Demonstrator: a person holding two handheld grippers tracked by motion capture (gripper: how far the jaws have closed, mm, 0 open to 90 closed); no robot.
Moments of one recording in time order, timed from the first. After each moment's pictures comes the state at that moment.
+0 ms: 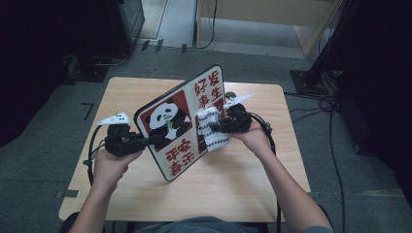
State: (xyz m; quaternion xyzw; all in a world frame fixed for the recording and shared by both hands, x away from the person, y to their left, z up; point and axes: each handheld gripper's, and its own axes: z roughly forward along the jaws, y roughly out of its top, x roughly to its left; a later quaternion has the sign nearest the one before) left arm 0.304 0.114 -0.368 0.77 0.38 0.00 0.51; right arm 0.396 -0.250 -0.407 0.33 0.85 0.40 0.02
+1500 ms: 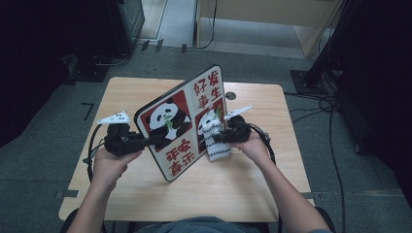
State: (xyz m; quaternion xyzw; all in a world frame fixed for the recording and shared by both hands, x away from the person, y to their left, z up) left arm 0.307 0.116 -0.368 0.78 0.36 -0.02 0.52; right arm 0.393 -0.259 -0.459 0.36 0.86 0.37 0.00
